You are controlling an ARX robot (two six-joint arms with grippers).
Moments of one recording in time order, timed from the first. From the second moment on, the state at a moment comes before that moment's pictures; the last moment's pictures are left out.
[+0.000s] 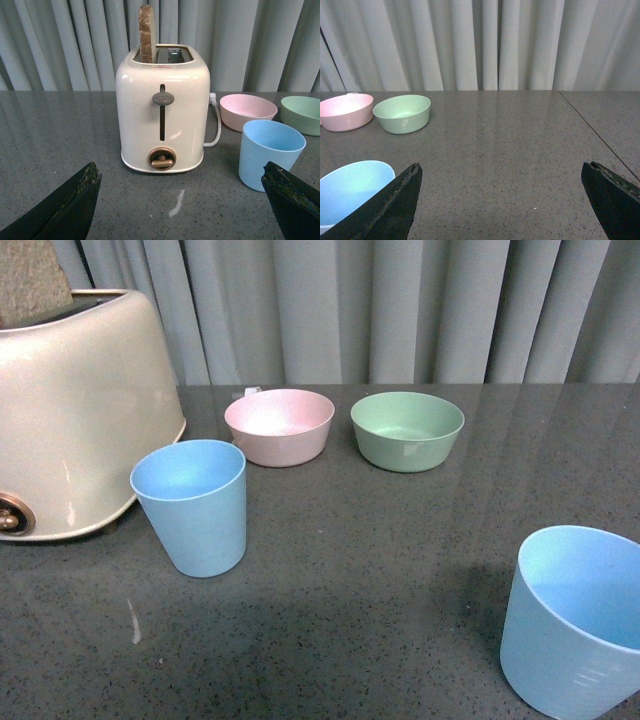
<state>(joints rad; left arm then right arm) 0.00 0.01 0.01 0.00 0.00 0.00 0.00 0.00 0.01 0.00 0.00 0.00</state>
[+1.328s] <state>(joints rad) 0.00 0.01 0.01 0.00 0.00 0.00 0.00 0.00 0.01 0.00 0.00 0.00</state>
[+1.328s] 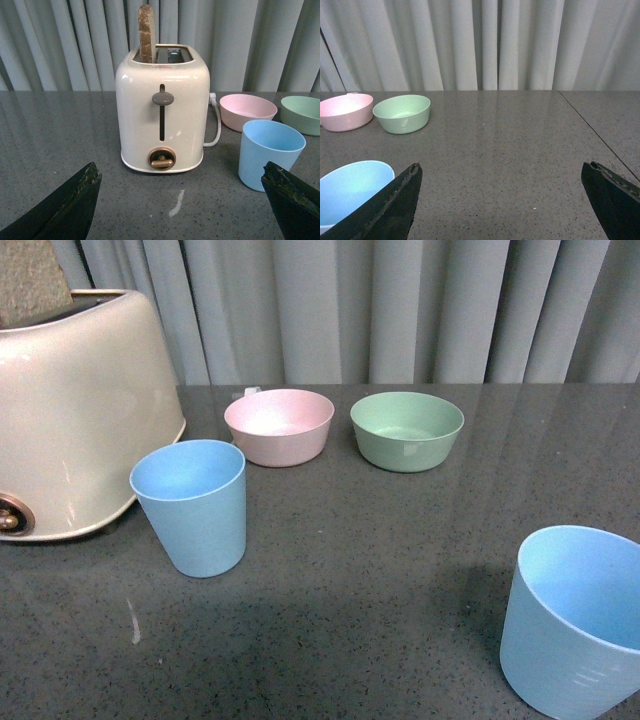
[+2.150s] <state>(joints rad) -0.11 0.25 0.17 -0.04 -0.34 0.01 0.00 0.00 0.01 -0.01 0.00 0.00</state>
